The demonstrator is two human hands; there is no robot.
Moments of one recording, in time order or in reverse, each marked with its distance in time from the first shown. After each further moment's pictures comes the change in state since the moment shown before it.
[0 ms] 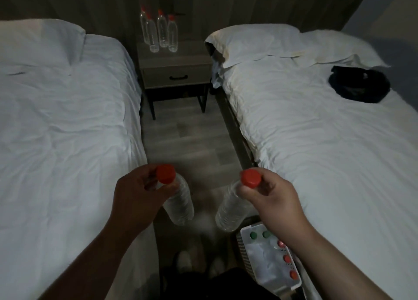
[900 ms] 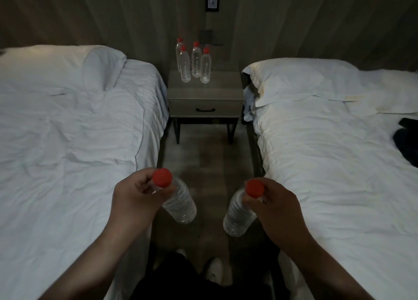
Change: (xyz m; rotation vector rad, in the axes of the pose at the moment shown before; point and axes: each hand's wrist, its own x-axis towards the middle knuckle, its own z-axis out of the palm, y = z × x) left_hand 0.216 0.055 0.065 -0.037 0.292 -0.087; right_hand 0.284 -0.020 -0.037 -0.162 -0.129 -0.095
